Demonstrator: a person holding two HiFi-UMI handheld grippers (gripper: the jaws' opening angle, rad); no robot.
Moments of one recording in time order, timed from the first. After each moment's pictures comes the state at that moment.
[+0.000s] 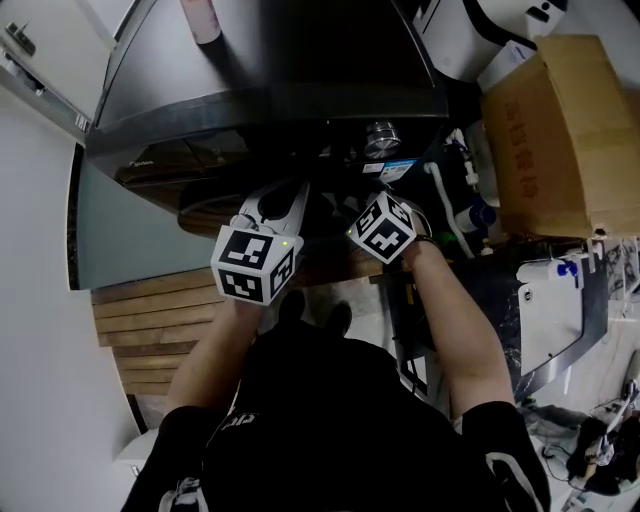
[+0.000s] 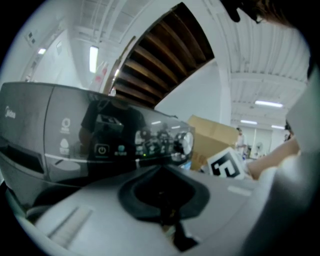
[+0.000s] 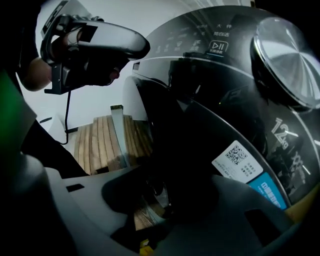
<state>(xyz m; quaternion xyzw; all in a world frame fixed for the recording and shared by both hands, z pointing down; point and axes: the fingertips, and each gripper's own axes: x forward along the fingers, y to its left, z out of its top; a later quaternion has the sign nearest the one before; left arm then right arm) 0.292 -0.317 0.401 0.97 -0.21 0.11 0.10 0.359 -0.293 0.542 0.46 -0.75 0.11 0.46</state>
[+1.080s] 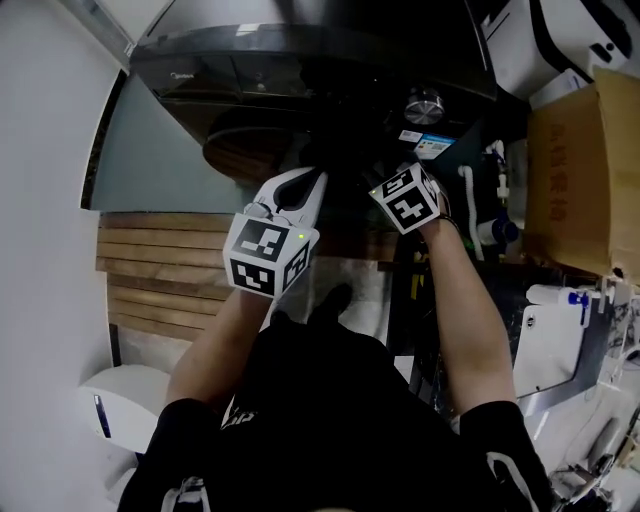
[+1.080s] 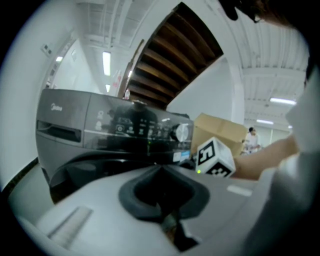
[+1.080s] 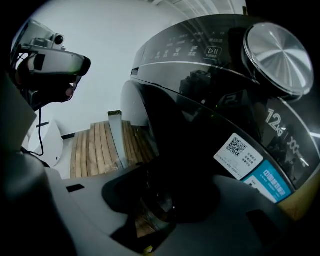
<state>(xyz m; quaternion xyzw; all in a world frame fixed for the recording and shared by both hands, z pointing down) 0.249 -0.256 0.424 0.94 -0.29 0.12 0.12 0.358 -0.291 0.545 0.48 -0.76 0.10 0.42</state>
